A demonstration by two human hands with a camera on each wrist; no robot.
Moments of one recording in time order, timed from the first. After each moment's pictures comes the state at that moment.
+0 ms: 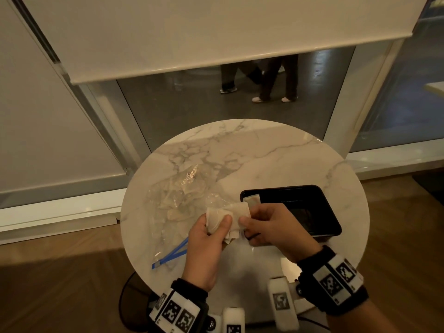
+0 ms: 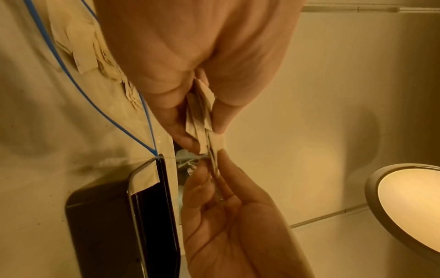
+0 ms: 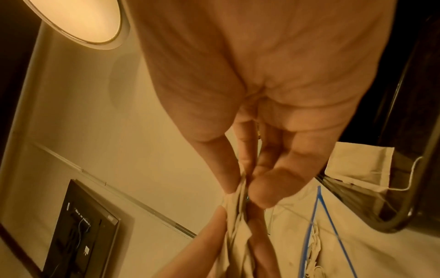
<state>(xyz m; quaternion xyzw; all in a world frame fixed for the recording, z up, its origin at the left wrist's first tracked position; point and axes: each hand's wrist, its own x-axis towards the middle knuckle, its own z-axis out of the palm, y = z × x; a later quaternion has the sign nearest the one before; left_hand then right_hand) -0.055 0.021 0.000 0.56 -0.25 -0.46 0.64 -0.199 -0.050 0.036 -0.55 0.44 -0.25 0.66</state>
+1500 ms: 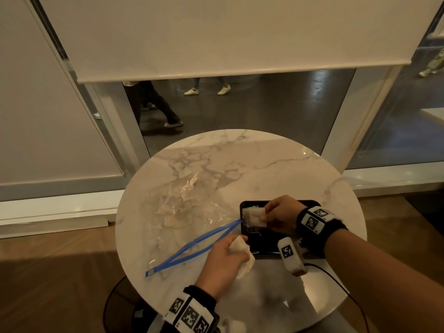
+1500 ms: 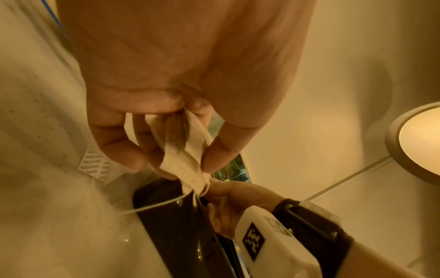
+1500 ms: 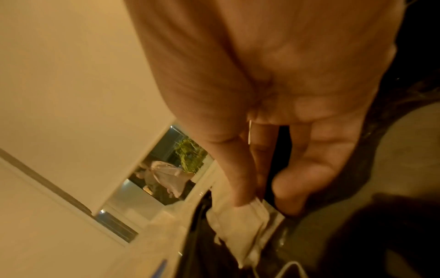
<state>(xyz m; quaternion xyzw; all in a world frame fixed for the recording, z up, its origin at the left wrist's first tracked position) -0.068 0.011 -0.022 0.65 -0.34 -0.51 0.44 -0.204 -0.164 0.006 -0.58 0.59 -0.08 0.55</state>
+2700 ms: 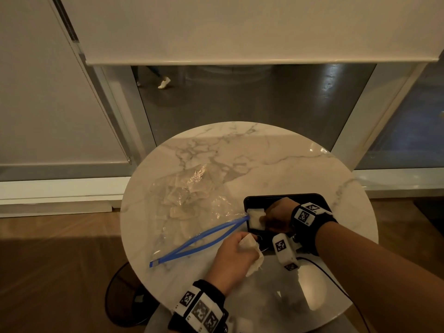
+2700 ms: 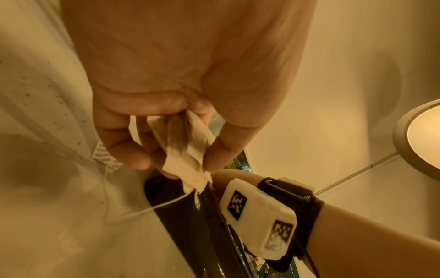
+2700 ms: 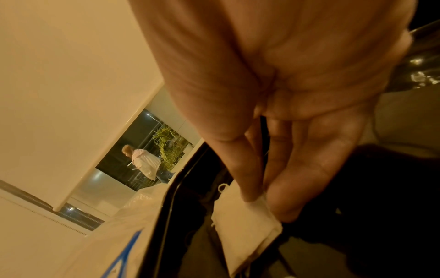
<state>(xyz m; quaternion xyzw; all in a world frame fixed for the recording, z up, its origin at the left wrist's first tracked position) -0.070 0.005 -0.034 0.66 -0.37 -0.50 0.43 -0.174 -0.179 -0.027 -0.56 0.66 0.02 0.50</state>
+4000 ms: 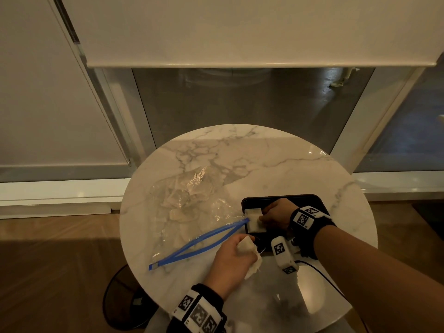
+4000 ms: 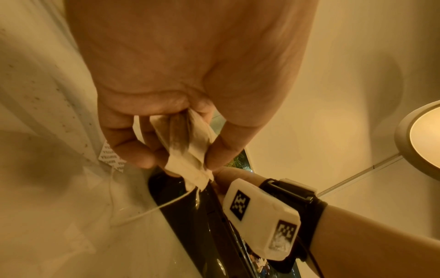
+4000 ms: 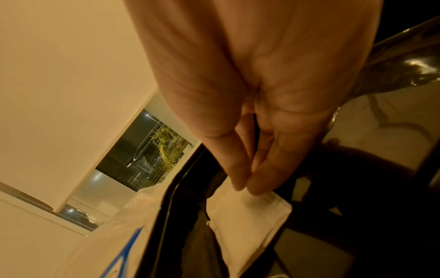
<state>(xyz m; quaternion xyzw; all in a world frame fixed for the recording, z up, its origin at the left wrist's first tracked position) -0.070 0.005 -0.037 0.66 -0.37 -0.49 0.45 -0.172 -0.183 -0.034 -0.64 0.62 -0.02 0.45</state>
